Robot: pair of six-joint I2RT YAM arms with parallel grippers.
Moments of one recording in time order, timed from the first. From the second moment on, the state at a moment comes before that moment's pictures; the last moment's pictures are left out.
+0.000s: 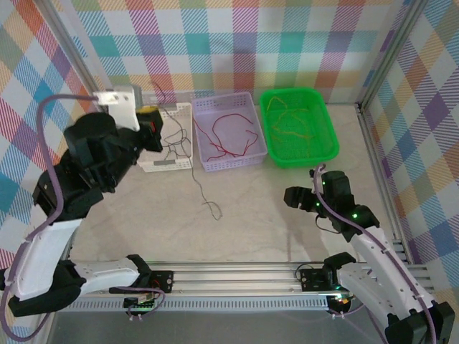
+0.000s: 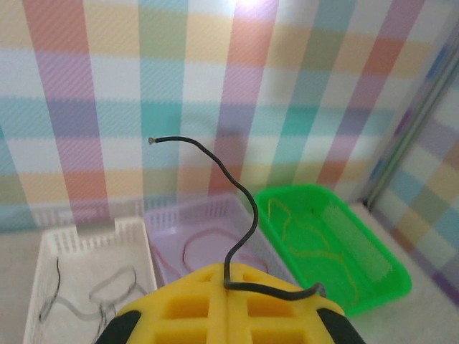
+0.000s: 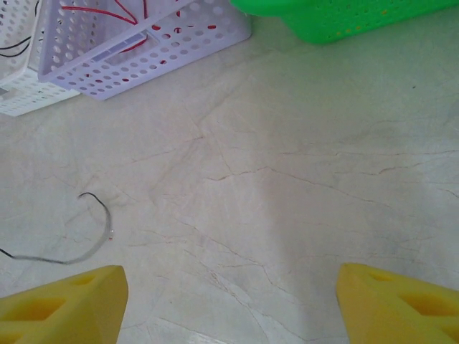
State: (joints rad) left arm -0.76 1.14 1.90 -0.90 -0.49 -0.22; right arm 0.33 0.74 0.63 -0.63 -0.21 0.45
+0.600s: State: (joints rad) left arm -0.69 1.35 2.35 -0.81 -0.57 0.00; right arm 0.33 0.72 0.64 -0.65 -0.24 0.39
